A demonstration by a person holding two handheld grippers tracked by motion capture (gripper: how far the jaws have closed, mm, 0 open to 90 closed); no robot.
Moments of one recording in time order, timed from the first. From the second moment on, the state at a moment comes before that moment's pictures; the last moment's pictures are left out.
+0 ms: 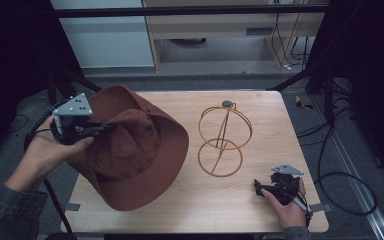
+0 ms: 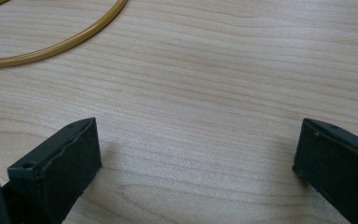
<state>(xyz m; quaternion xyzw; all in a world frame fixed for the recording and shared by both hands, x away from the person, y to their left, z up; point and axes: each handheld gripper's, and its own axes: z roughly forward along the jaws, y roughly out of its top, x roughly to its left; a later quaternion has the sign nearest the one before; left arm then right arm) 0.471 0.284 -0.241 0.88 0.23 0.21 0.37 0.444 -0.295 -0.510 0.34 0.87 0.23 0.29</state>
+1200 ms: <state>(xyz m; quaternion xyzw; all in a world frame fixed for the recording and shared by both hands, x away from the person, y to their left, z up) 0.483 0.187 -0.165 0.88 0.15 0.23 0.40 0.444 -0.295 -0.510 0.34 0.87 0.23 0.29</state>
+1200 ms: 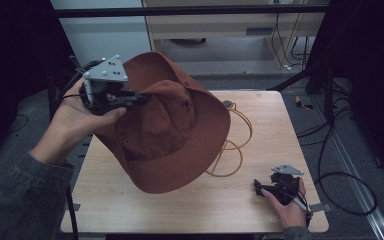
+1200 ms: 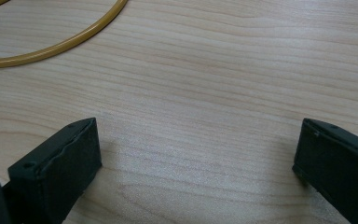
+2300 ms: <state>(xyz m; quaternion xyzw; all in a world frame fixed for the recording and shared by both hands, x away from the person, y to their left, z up) 0.523 0.078 -0.163 0.90 0.11 0.19 0.38 0.444 -0.295 -0.510 0.34 0.87 0.23 0.29</state>
